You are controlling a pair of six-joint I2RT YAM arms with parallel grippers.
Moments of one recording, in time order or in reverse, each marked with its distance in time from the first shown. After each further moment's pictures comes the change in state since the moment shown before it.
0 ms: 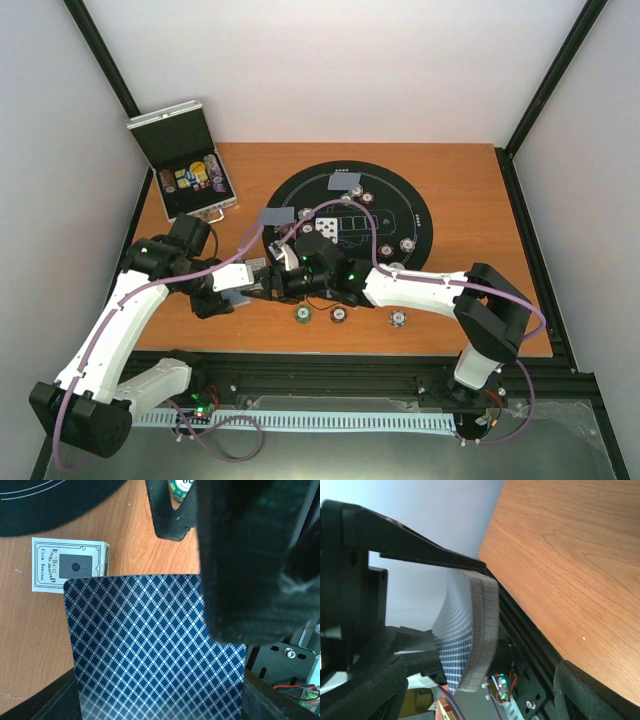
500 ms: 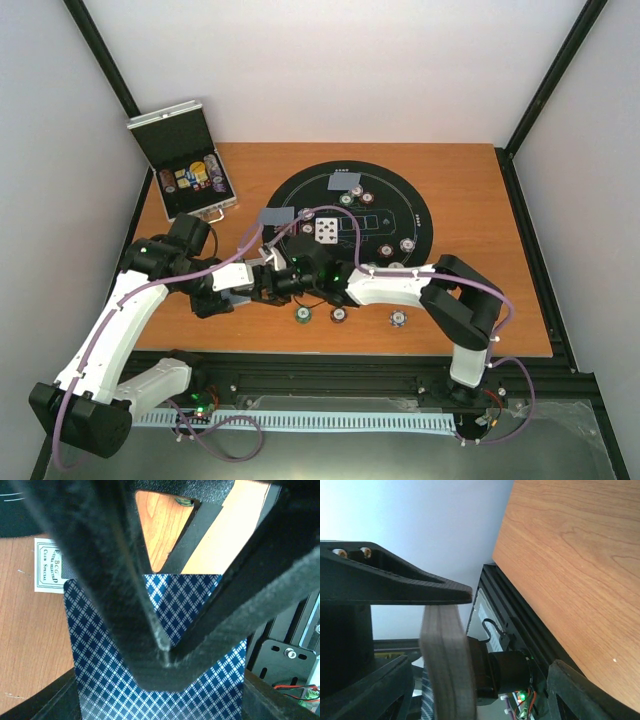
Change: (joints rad) left arm 0.000 -0.002 0.005 -0.001 -0.001 0.000; right arm 0.001 0.151 0.028 0.211 -0.066 0.138
